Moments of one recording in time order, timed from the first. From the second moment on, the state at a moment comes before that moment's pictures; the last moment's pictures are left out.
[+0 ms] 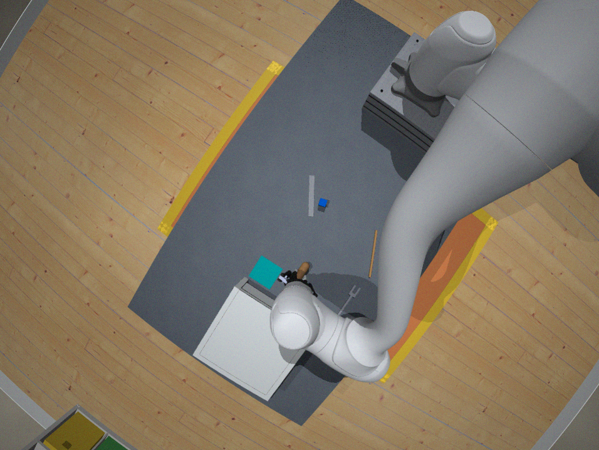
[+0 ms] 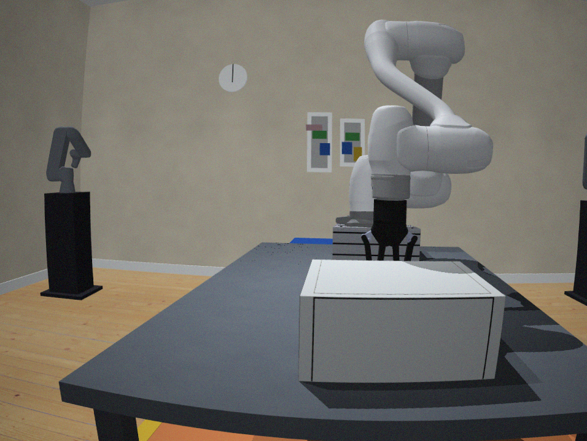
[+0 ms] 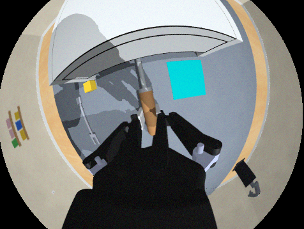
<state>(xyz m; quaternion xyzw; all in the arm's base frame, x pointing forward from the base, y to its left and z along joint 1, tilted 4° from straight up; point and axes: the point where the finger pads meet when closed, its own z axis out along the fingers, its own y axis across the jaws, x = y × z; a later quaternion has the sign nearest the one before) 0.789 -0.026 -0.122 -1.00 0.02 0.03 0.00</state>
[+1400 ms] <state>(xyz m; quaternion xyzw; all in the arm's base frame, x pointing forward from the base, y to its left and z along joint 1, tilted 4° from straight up) 0.753 -0.025 -0.119 -1.00 0.02 0.03 0.00</state>
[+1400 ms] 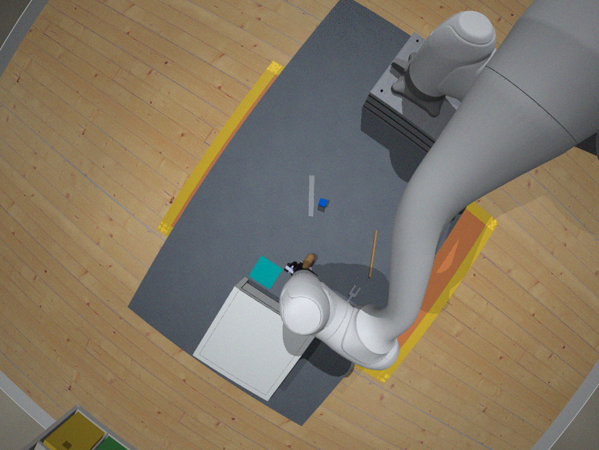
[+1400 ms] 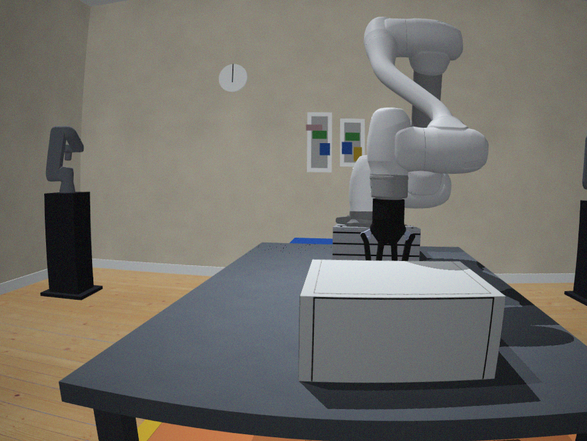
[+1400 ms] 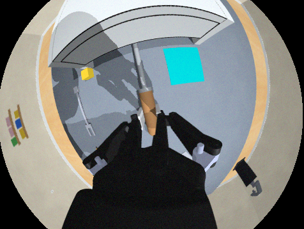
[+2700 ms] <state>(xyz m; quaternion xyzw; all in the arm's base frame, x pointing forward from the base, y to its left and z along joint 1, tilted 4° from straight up) 0.654 -0.022 -0.113 -1.00 0.02 0.03 0.00</state>
